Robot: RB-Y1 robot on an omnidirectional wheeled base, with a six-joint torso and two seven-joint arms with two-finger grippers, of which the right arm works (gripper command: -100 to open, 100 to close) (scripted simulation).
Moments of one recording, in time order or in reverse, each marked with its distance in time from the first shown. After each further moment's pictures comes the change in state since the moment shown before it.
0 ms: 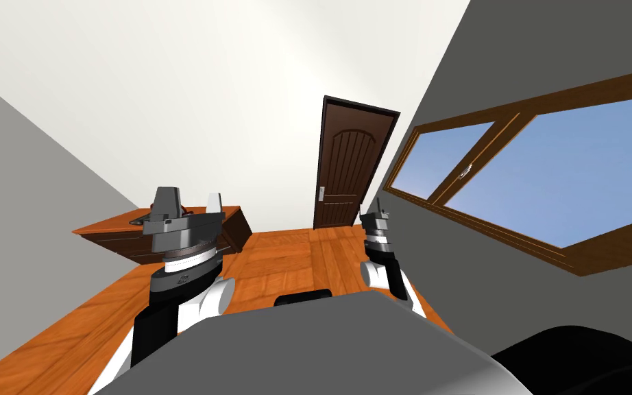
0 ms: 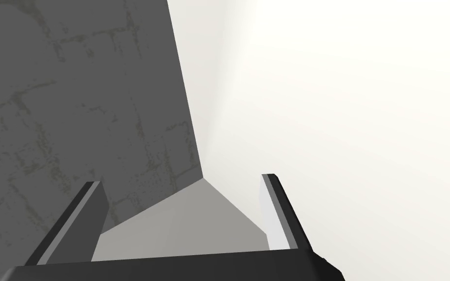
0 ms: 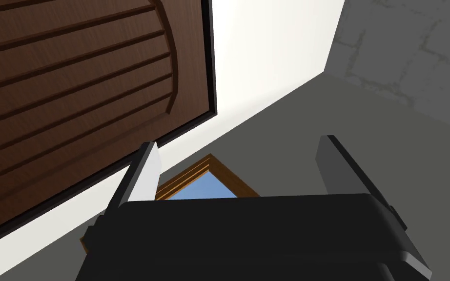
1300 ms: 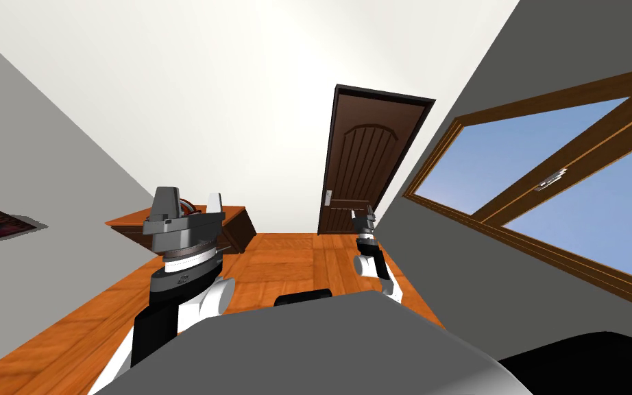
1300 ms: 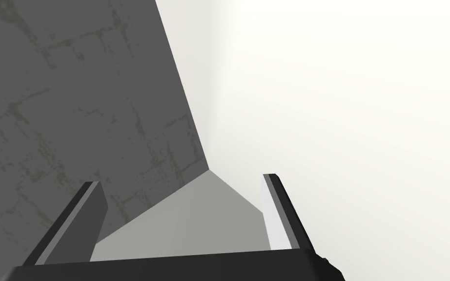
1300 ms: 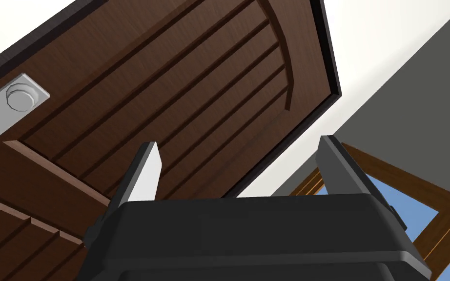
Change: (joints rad) arm -0.144 -0.046 -0.017 0.299 -0.173 0.011 -0.210
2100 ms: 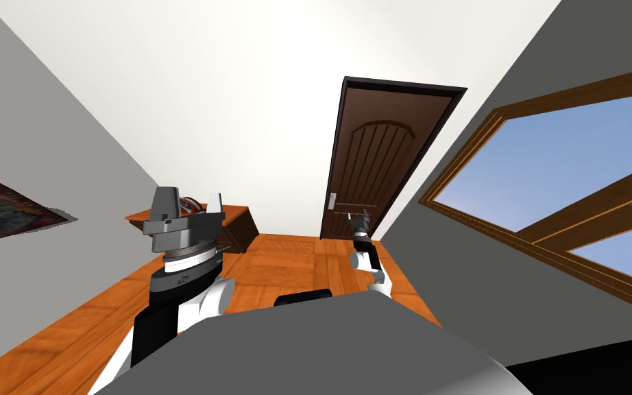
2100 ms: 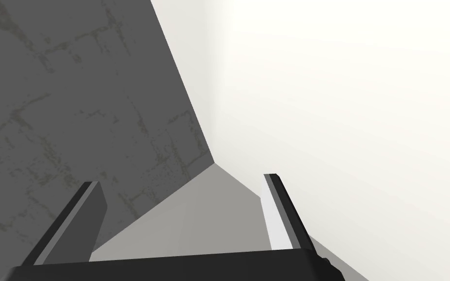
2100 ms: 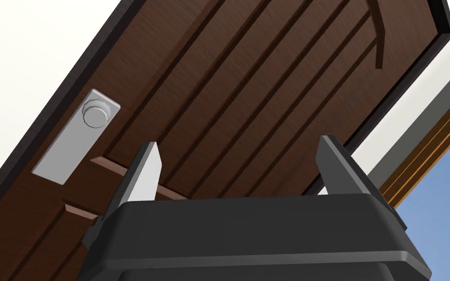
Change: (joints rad) arm -0.106 -0.014 -0.017 0.198 -0.124 0.020 -0.146
